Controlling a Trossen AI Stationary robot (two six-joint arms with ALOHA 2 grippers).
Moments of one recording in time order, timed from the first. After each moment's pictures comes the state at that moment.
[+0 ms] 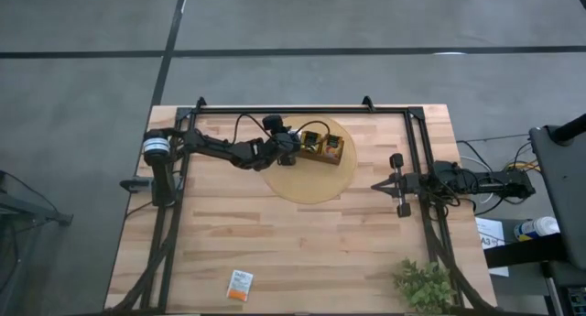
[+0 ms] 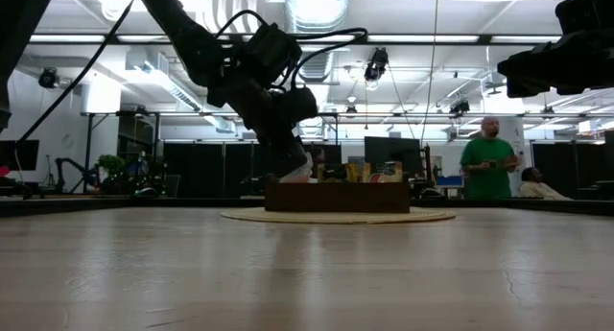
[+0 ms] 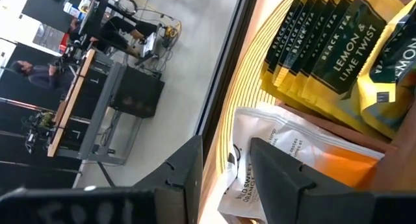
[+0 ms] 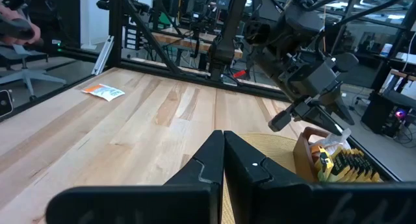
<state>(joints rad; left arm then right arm) 0.24 1.83 1.01 0.29 -0.72 0.54 0.05 0.02 0.04 -0.06 -0.02 -0.16</state>
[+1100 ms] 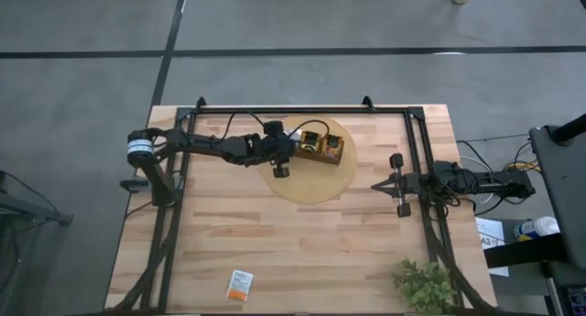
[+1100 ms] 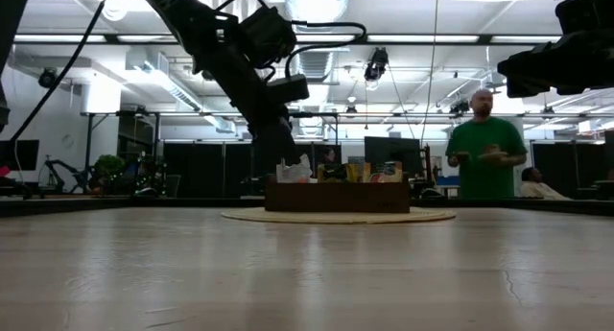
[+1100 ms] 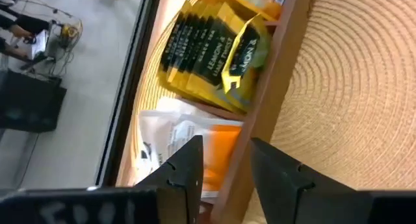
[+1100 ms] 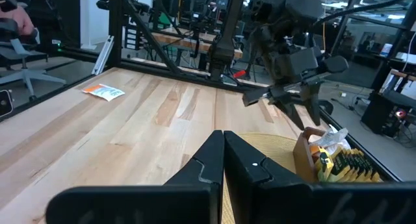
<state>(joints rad) 0.23 1.69 1.04 -0.08 -0.37 0.38 0.05 0.02 0.04 -0.06 -0.02 -0.16</state>
